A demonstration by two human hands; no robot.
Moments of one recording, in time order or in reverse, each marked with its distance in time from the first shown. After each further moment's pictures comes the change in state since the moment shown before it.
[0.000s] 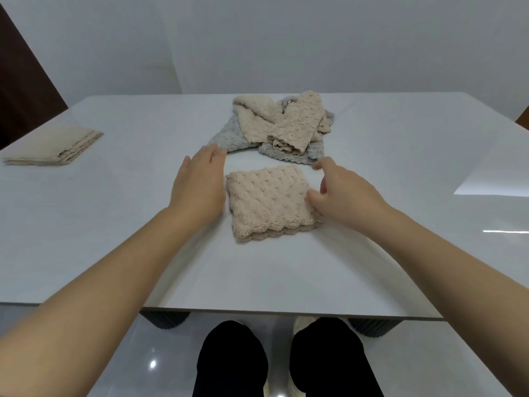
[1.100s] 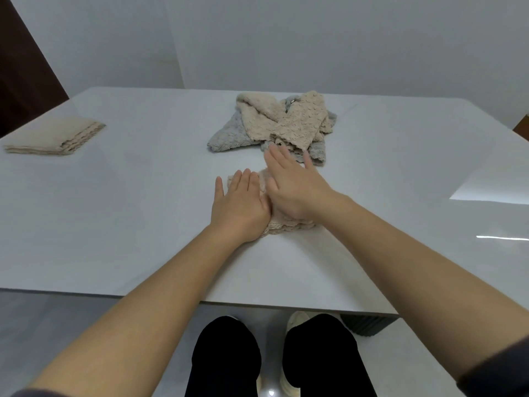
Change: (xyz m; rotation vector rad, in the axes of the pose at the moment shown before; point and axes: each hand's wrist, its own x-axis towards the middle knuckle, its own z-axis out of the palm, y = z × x) left_hand -0.021 0.054 0.030 -0.035 -0.347 -0.111; right_hand 0.036 -0.050 0.029 -0.212 -0.149 -0.237
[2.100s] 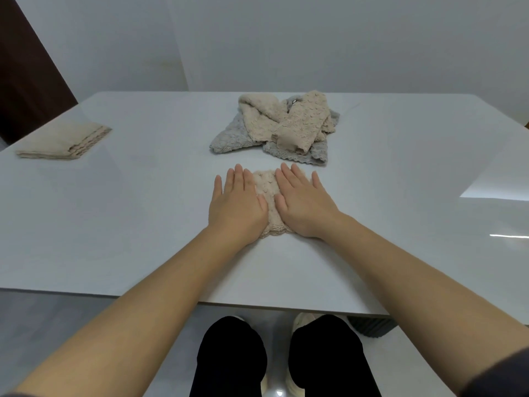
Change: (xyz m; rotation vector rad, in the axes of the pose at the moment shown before) left_hand -0.006 0.001 -0.008 0.103 0.058 -0.054; right_hand -0.014 0.017 0.032 0.038 -0.017 0.030
